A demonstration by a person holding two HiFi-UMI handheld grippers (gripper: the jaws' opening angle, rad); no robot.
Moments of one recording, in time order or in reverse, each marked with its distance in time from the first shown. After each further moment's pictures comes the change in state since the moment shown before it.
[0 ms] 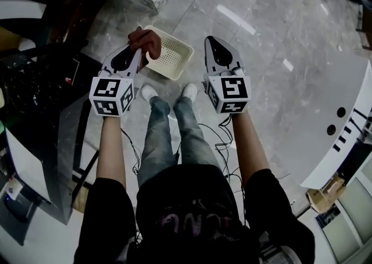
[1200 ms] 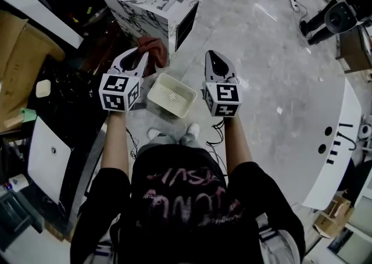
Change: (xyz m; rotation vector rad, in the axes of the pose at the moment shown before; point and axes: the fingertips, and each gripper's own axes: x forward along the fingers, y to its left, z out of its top) left arm -0.191 0.014 0.206 0.142 -0.294 0.040; right arm -0.110 0.086 0.220 -0.101 -0.247 -0.085
